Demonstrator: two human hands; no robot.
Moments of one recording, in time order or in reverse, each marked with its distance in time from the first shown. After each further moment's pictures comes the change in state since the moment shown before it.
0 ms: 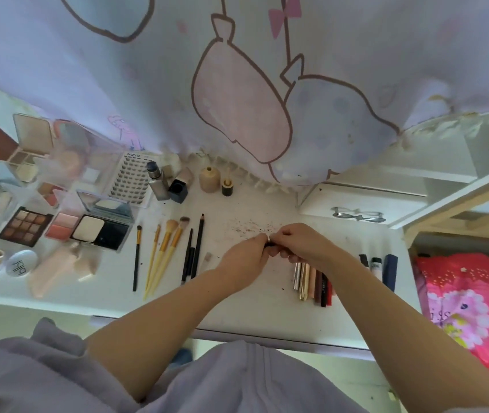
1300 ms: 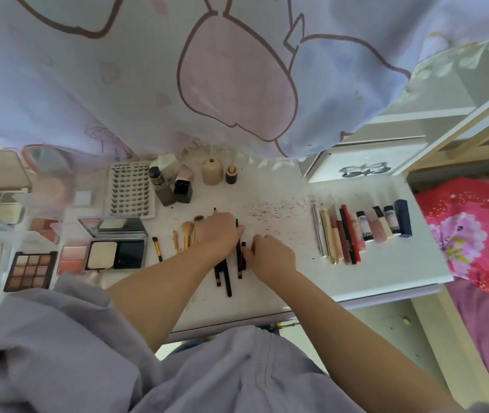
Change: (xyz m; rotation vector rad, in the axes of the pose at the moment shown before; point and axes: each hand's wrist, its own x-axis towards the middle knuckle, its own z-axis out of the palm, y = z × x) left_hand 0.022 -0.085 -0.047 0.439 -0.030 -0.134; right_hand 0.023 0.007 0.149 -0.704 0.441 0.048
